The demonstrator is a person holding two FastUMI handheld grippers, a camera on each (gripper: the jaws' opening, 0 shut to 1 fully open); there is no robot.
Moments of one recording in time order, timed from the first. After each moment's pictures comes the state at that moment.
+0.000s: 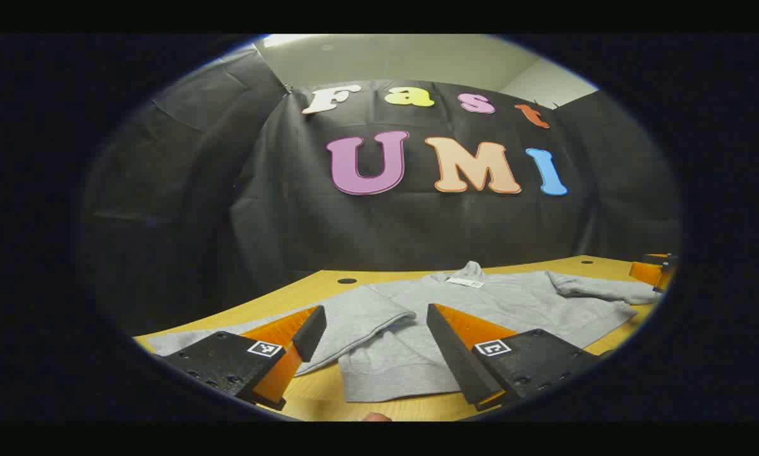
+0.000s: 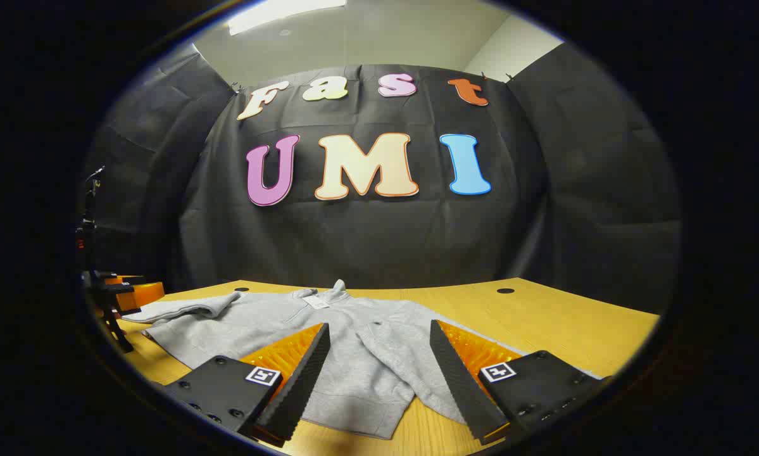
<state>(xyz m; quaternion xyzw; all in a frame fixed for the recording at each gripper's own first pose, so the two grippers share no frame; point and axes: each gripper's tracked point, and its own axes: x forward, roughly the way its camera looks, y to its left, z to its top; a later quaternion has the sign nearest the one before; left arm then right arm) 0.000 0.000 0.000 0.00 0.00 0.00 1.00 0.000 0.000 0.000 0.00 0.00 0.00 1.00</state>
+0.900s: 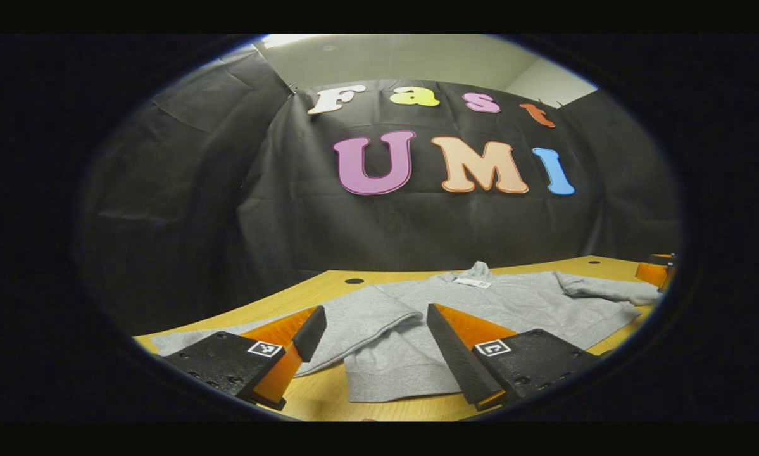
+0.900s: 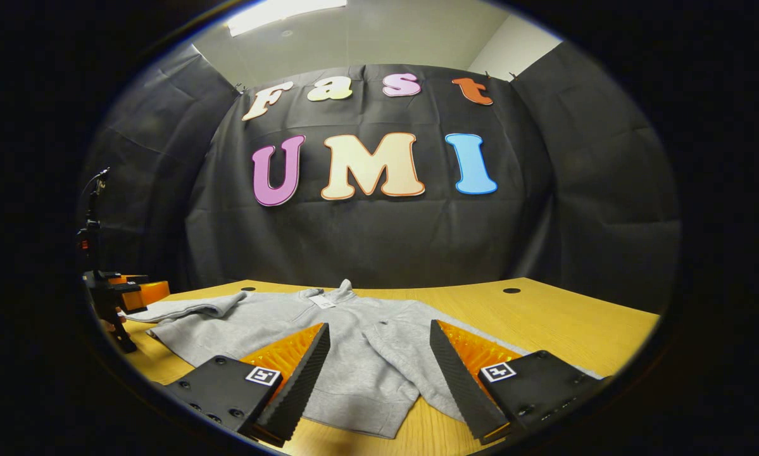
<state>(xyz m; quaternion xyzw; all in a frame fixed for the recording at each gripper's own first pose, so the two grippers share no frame) 0.000 0.002 0.000 0.00 0.00 0.01 1.00 -0.002 0.004 -0.001 0.00 0.00 0.01 1.00</state>
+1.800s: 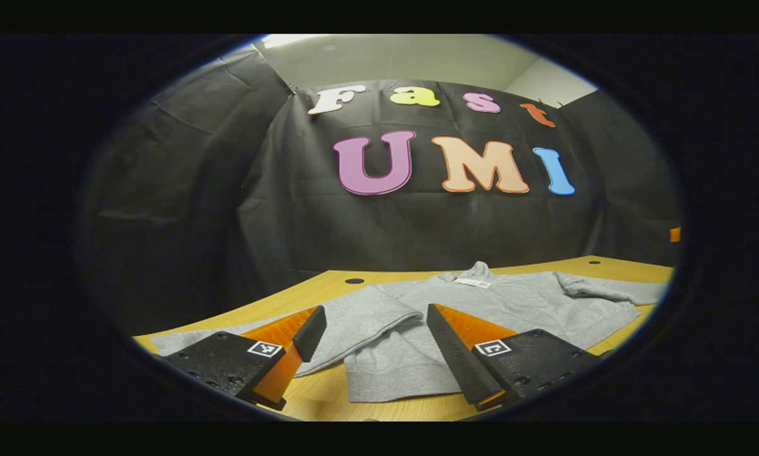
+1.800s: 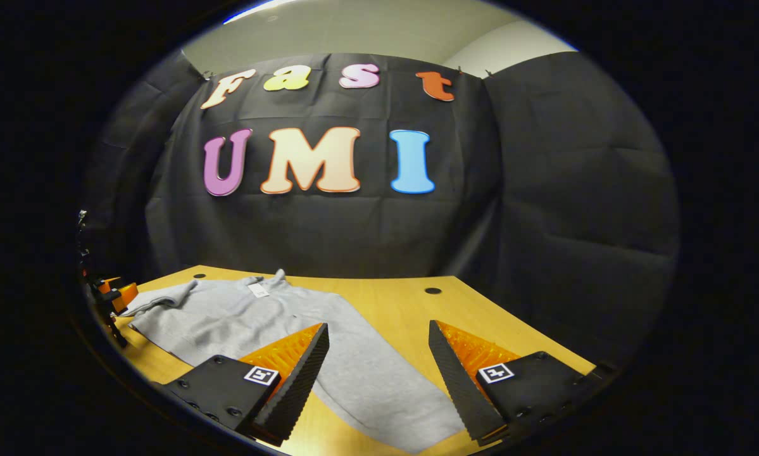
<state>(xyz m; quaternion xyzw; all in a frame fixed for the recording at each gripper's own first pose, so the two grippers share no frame) 0.002 0.001 -0.003 0.00 0.00 0.01 1.00 -0.067 -0.162 0.051 -0.03 0.08 -0.11 0.99</state>
